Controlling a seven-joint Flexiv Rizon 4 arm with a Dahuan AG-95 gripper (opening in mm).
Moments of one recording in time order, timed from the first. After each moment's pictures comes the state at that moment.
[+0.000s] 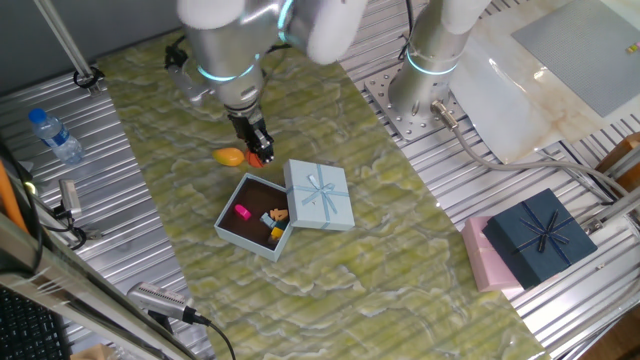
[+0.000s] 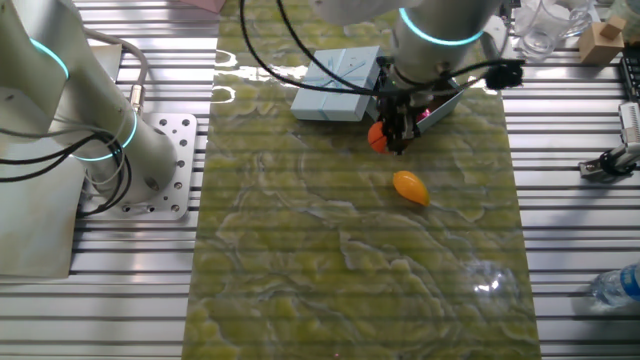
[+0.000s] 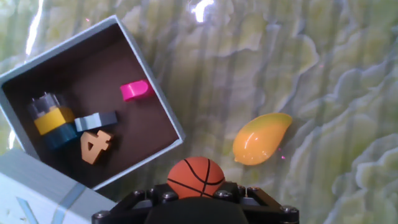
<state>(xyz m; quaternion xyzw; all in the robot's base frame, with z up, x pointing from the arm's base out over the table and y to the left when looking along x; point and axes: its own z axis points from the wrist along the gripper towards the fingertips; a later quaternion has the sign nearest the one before) 0.480 0.014 0.090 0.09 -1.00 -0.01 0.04</state>
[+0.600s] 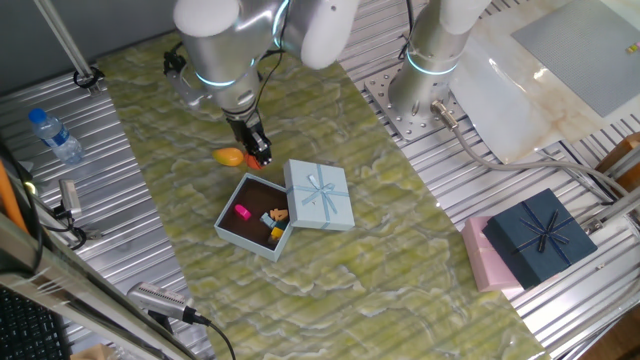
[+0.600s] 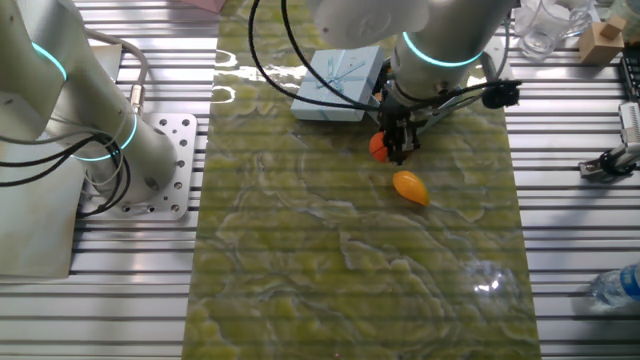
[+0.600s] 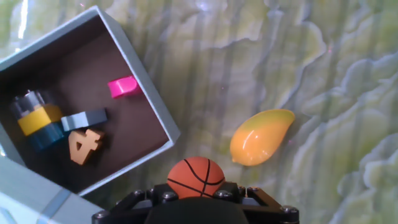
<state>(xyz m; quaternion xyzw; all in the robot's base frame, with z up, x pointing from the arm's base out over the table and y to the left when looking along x) 0.483 0.011 0.070 0.08 -1.00 -0.01 0.02</state>
